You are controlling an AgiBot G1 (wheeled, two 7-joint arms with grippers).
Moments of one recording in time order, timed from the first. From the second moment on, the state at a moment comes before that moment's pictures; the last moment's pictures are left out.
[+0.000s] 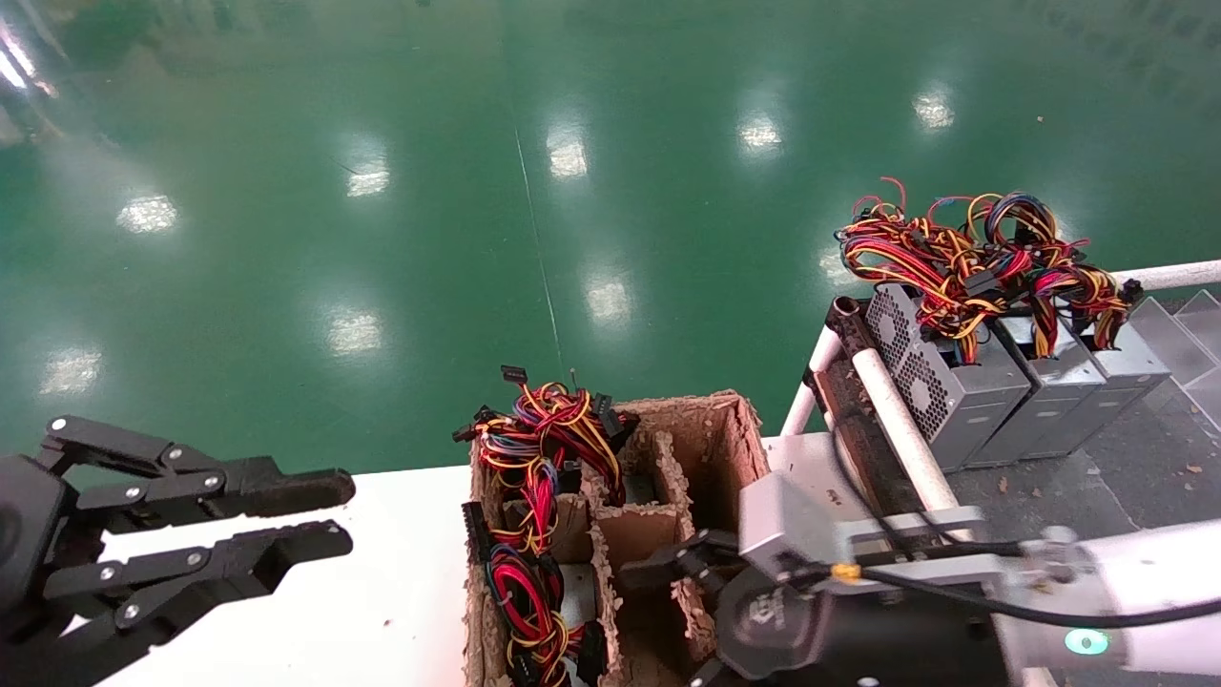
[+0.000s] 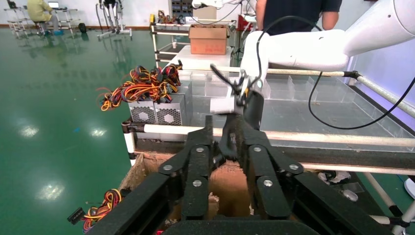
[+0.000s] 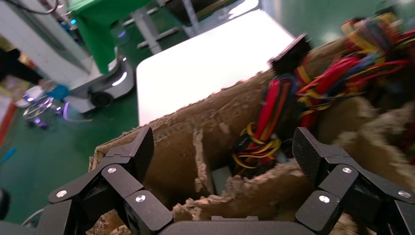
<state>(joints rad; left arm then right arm) -0.95 0.34 0.36 -1.28 0.42 1.49 -0.02 1.19 -0.87 -0.56 1.13 -1.11 -1.45 0.34</state>
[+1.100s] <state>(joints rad) -0.95 0.34 0.36 -1.28 0.42 1.49 -0.02 1.24 -1.12 -0.67 0.94 -1.30 -1.31 0.30</state>
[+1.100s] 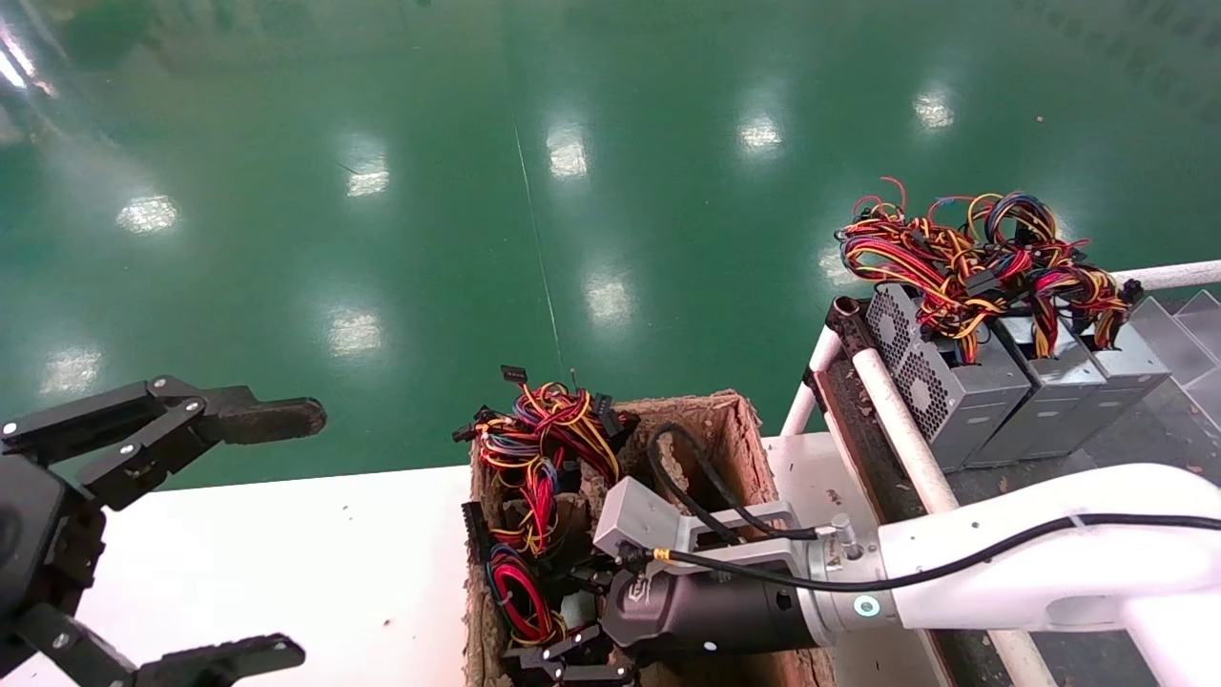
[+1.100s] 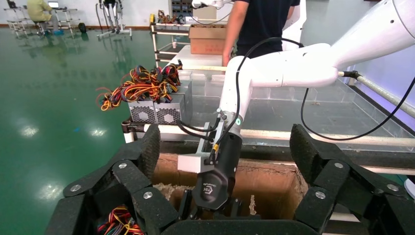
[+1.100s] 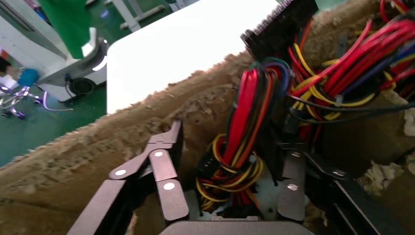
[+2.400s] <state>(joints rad) -0.95 0.34 0.36 -1.28 0.42 1.49 -0.02 1.21 -0.99 -0.48 1.02 -1.02 -1.36 0.26</state>
